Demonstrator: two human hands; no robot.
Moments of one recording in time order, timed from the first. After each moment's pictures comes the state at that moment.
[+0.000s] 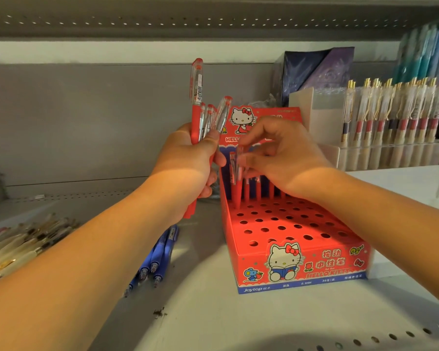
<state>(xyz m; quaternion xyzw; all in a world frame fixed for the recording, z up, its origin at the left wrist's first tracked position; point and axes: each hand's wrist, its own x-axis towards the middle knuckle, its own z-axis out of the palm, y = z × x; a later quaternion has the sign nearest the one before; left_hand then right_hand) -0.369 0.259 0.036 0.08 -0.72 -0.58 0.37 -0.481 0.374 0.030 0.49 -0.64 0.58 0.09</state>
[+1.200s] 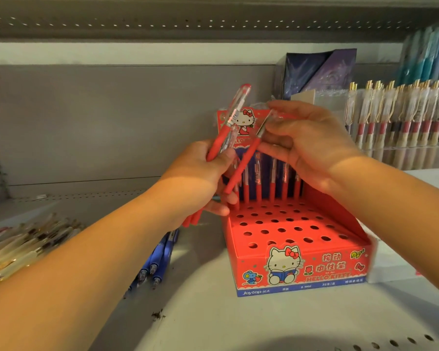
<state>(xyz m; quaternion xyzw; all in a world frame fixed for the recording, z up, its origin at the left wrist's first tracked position) -0.368 0.260 0.028 0.05 -0.79 -0.56 0.26 -0.481 0.390 0.055 0.36 -0.50 0.79 -0.07</state>
